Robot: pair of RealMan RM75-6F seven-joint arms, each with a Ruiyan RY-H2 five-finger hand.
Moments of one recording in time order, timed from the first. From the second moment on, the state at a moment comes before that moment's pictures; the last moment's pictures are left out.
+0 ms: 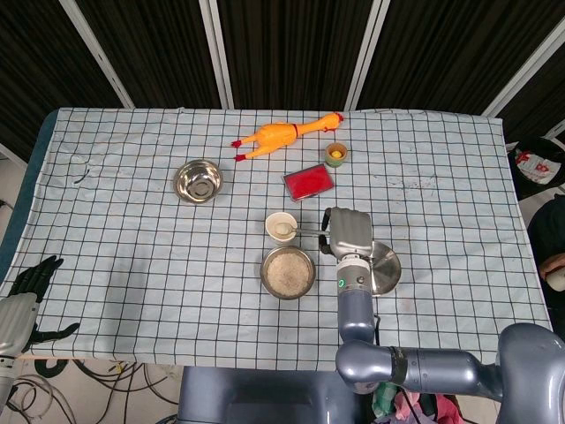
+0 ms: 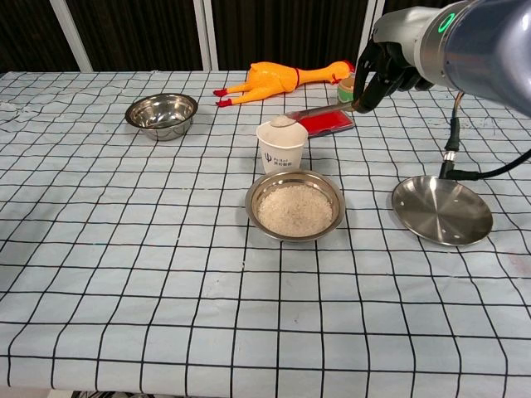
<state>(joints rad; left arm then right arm) -0.09 -1.09 0.01 -1.70 1.45 1.37 -0.13 0.94 -1.70 0.61 -1.84 -0.27 1.53 -1.06</state>
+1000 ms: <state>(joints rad) -0.09 -1.09 0.01 -1.70 1.46 1.36 -0.14 0.99 -1.71 0.43 -1.67 -0.44 1.47 -1.02</state>
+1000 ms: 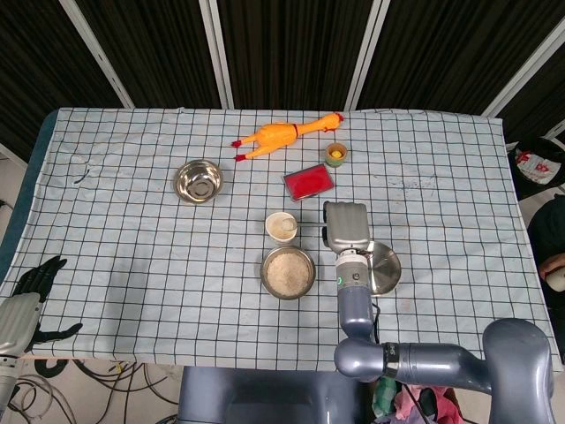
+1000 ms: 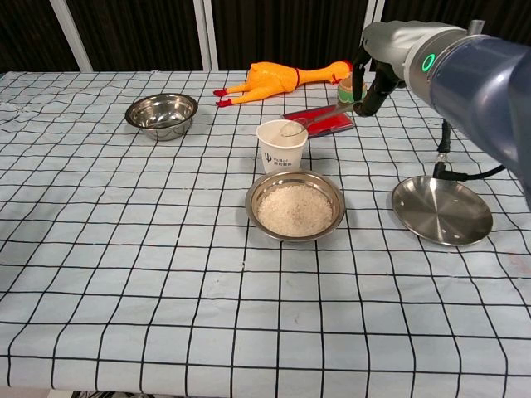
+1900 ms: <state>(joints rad) -0.10 -1.09 0.01 -1.71 1.46 1.36 -0.15 1.03 -1.72 0.18 -1.50 -0.82 1.47 -1.18</state>
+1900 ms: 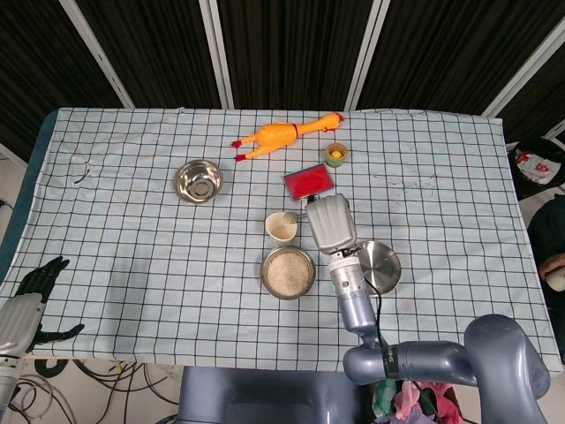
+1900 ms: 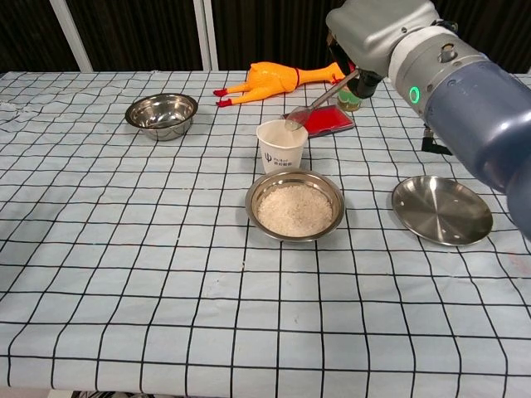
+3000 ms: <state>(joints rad) -0.10 -1.09 0.02 -1.71 1.46 1.35 -0.16 0.97 -1.66 0.10 -1.47 -1.07 1.42 -1.25</state>
